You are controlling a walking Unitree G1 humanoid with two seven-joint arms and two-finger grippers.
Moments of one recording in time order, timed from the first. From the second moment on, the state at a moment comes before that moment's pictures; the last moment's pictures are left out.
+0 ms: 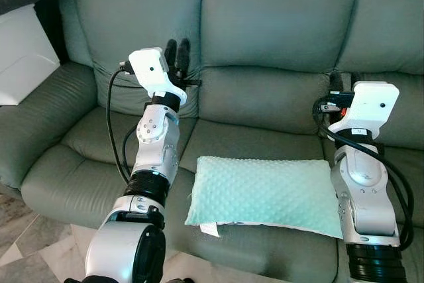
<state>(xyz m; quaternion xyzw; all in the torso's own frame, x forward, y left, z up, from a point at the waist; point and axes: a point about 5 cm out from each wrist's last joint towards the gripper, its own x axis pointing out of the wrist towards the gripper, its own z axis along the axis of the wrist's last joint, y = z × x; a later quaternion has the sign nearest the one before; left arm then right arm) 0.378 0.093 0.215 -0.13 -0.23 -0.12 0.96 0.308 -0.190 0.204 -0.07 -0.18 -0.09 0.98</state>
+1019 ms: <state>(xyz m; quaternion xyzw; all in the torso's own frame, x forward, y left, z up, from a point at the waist) 0.377 0.098 0.182 -0.08 -0.16 -0.11 0.98 0.310 -0.193 0.194 -0.06 -0.15 -0.08 0.98</state>
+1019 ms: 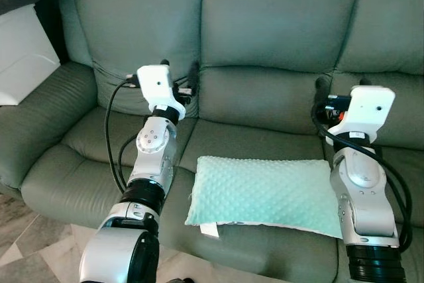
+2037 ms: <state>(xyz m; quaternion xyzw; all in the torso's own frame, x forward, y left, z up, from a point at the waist) 0.331 0.136 0.054 0.01 0.08 -0.10 0.99 0.290 -0.213 0.110 -0.05 0.05 -0.13 0.99</state>
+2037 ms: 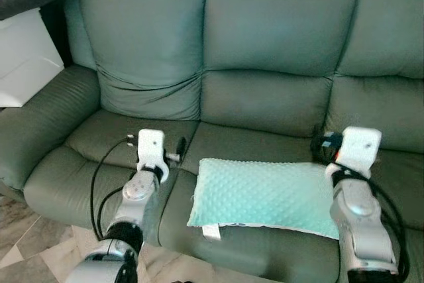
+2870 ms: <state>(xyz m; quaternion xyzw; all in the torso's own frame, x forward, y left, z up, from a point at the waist) 0.262 0.135 -0.036 0.04 0.43 -0.22 0.88 0.255 -0.192 0.059 -0.03 0.24 -0.05 0.97</state>
